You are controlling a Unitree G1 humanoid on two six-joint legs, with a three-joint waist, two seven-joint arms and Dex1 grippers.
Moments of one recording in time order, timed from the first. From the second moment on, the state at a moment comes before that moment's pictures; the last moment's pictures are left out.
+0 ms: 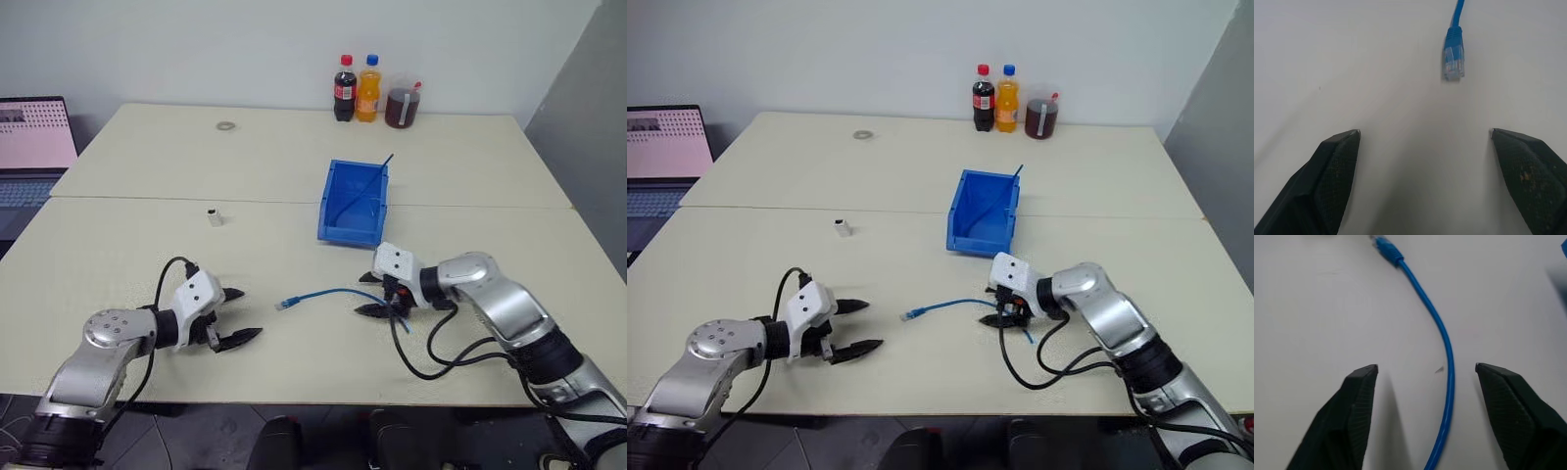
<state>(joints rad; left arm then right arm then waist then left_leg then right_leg) -0.10 0.80 0.01 -0.07 -0.25 0.30 -1.04 -0.55 -0.64 0.40 -0.20 0.16 0.64 1.09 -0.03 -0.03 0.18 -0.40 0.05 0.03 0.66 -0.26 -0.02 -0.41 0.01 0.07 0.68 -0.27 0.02</state>
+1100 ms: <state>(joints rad) -0.22 0.74 -0.18 -0.21 -0.18 0.56 -1.01 -0.48 -0.66 0.32 -0.40 0.22 0.74 0.91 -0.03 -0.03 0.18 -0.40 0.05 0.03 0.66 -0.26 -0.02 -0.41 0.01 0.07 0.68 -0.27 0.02</state>
